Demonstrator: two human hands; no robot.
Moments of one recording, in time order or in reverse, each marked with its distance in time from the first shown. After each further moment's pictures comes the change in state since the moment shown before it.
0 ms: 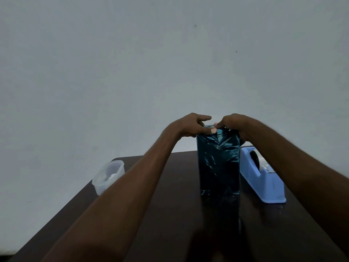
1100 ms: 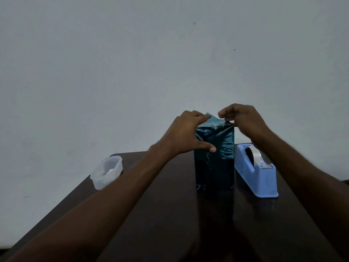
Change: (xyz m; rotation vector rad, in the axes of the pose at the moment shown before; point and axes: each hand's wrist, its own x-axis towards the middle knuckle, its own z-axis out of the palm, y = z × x) left_hand -0.063 0.004 0.025 0.495 0.353 0.402; right_hand -0.023 0.044 -0.014 0.187 0.285 -0.637
